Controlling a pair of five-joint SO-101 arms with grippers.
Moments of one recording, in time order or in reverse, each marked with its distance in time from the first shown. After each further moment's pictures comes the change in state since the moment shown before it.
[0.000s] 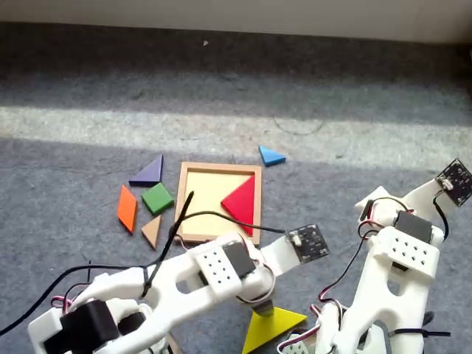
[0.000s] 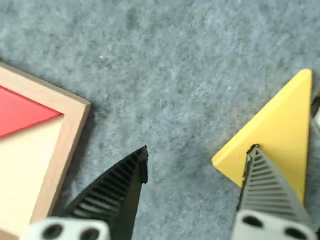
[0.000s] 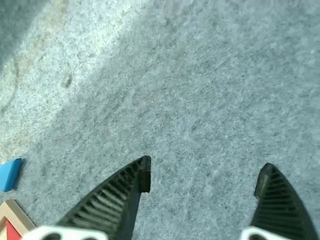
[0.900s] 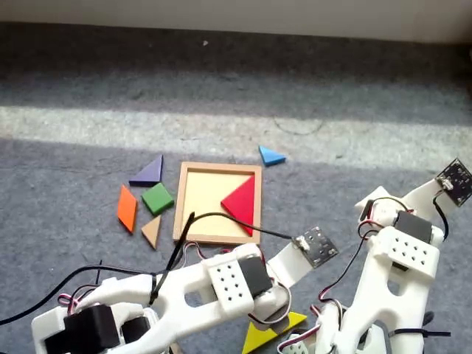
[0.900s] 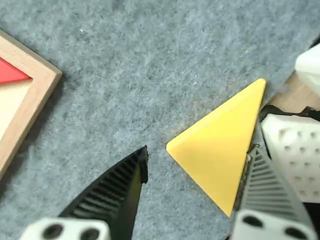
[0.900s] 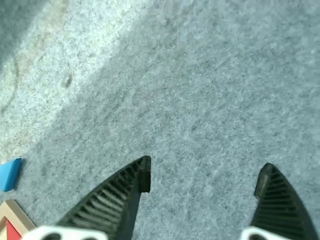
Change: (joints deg) left arm 7.3 0.0 -6.5 10.1 18.5; right arm 0.0 0.0 0.0 0.0 0.0
